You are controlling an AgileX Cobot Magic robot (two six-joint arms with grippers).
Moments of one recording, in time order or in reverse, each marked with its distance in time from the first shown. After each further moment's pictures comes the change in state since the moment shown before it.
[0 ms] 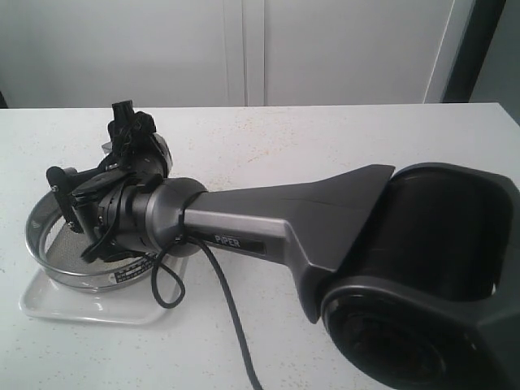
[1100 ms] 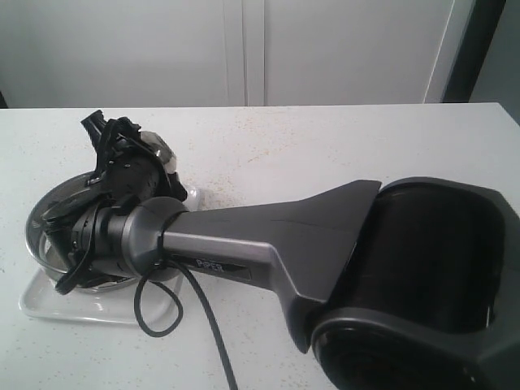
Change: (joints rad) left arm 0.000 0.000 0.000 0.000 0.000 0.000; right arm 0.058 0.004 0.000 -0.023 0.174 -0.363
